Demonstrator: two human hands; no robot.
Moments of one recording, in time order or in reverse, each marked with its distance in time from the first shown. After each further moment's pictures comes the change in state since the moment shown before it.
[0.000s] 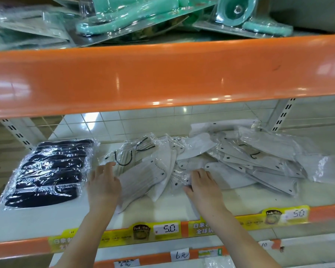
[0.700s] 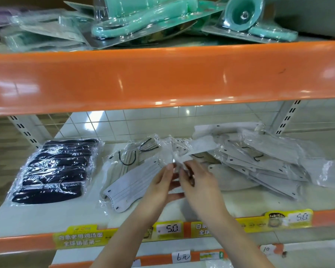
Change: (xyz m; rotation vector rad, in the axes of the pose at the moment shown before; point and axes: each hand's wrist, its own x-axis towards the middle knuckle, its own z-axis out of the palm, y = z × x) left_hand -0.066 0.098 -0.009 -1.354 -0.673 -0.027; right_hand -0.007 -0.049 -0.073 0.563 0.166 0.050
